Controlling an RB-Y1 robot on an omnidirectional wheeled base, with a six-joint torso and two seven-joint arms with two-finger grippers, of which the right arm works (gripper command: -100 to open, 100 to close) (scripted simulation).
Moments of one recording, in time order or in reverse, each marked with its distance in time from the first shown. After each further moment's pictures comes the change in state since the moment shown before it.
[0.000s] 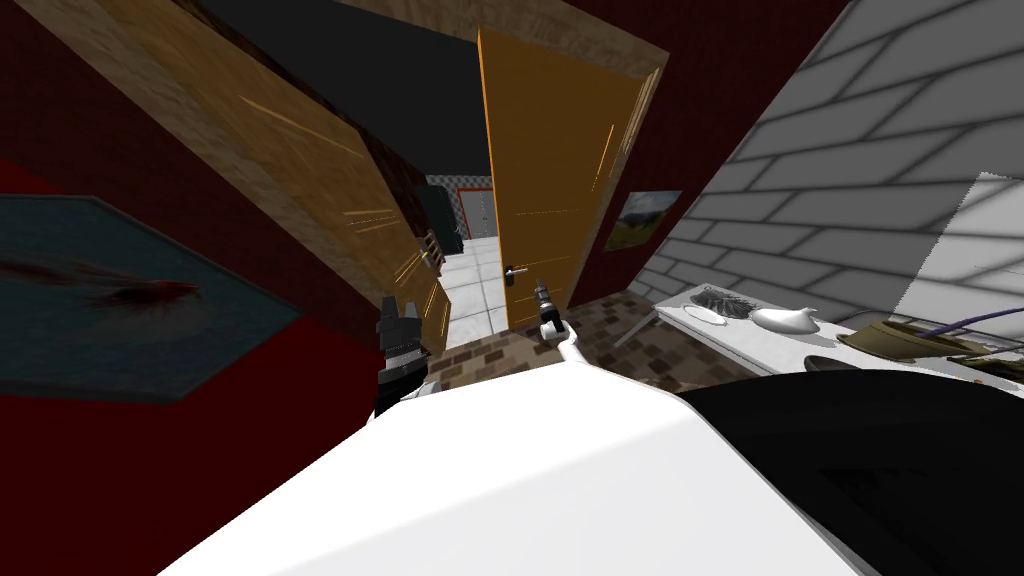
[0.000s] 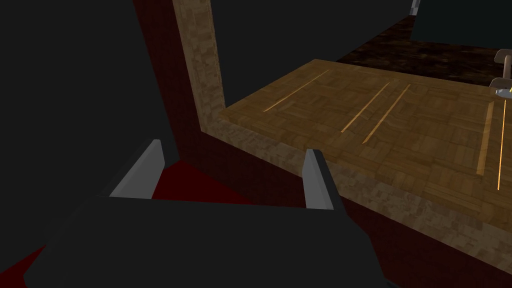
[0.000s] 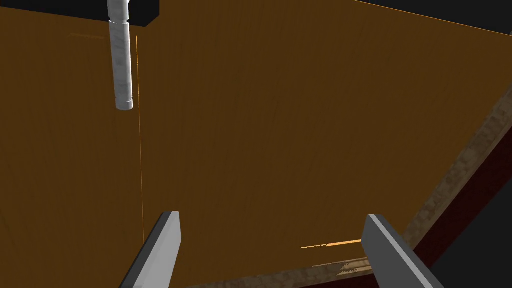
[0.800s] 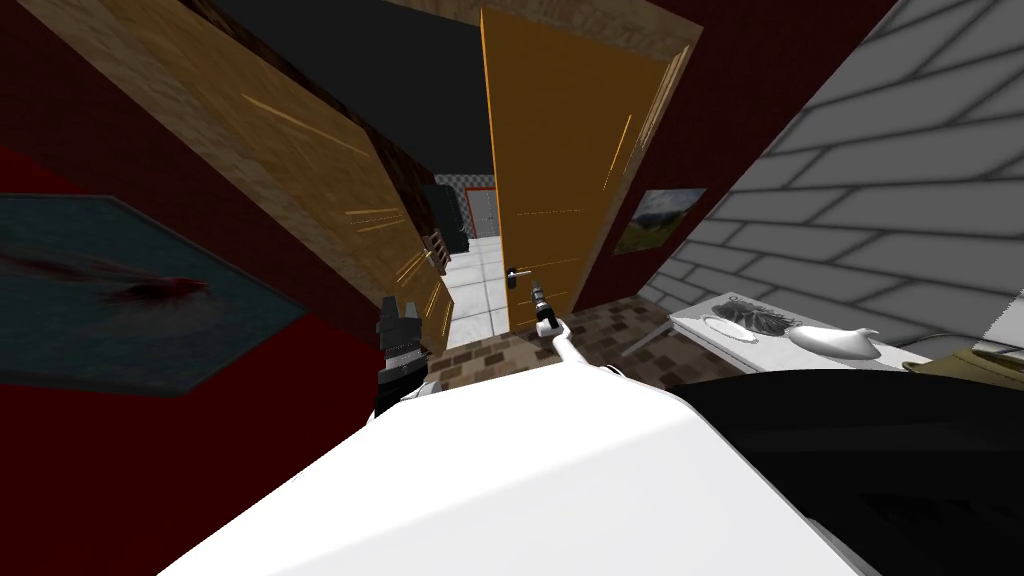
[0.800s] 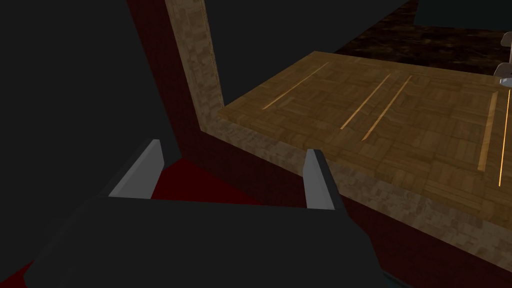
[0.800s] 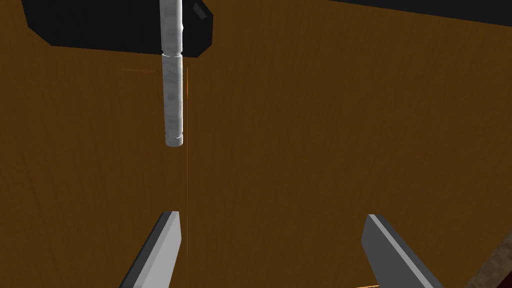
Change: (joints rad) arm -0.117 0.010 -0.015 0.194 -0.019 0.022 -0.008
